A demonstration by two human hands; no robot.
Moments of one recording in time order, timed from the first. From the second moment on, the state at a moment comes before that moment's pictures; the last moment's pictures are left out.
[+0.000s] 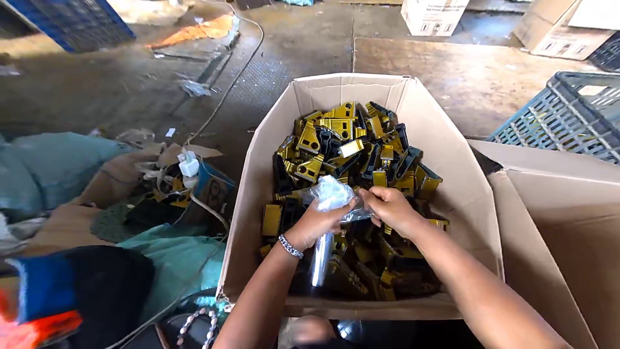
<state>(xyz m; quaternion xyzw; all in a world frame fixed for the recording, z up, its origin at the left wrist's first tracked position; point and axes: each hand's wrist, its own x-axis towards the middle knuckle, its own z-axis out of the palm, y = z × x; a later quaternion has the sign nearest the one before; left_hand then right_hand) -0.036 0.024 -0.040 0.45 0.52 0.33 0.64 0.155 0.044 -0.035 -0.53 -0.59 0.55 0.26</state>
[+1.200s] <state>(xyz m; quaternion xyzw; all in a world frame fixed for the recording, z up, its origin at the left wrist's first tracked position) -0.005 0.020 -0.060 0.51 0.45 0.58 0.45 0.190 0.023 0.008 -0.55 -0.64 0.47 0.26</state>
